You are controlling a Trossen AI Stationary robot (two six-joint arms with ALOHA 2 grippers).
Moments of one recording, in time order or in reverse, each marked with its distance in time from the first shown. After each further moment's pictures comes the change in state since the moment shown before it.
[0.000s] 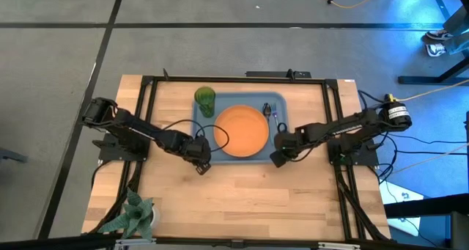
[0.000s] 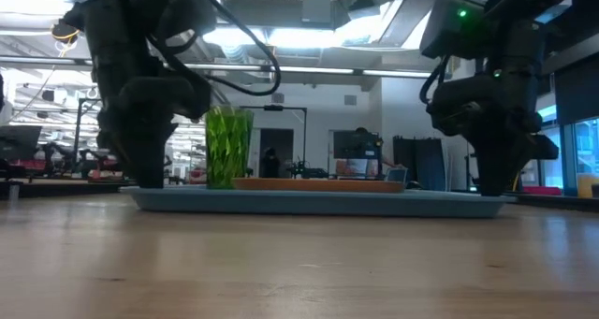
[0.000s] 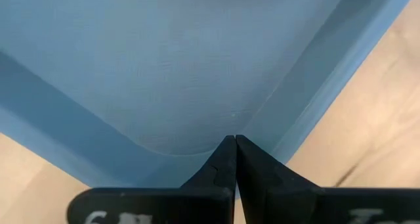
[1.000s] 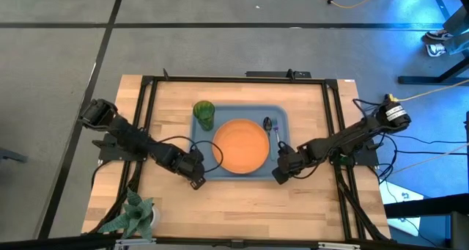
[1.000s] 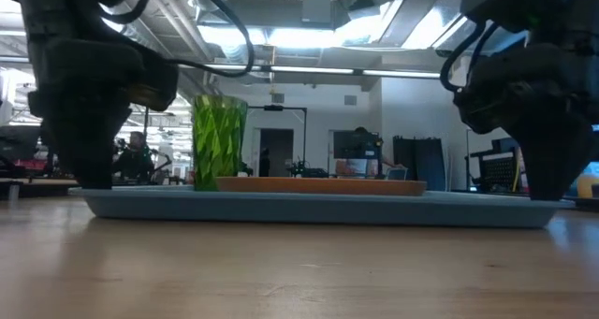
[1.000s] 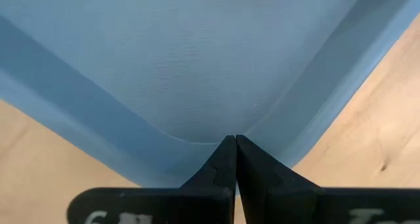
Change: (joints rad) left arm -0.222 0.000 0.000 0.000 -0.012 -0.246; right arm 0.268 0.027 0.001 0.068 0.030 0.279
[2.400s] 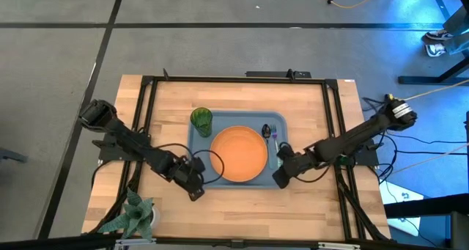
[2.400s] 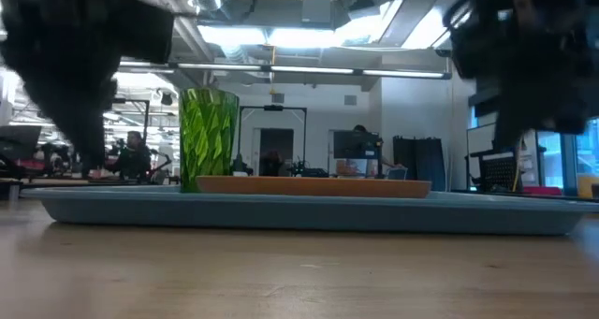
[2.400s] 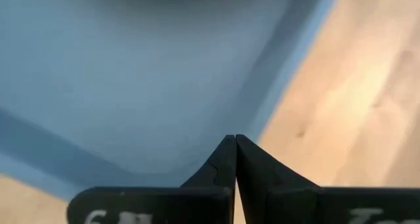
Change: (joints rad) left arm -0.109 -0.002 0.091 0.003 -0.060 0.047; right arm 0.070 -0.100 0.022 0.115 0.140 -0.085
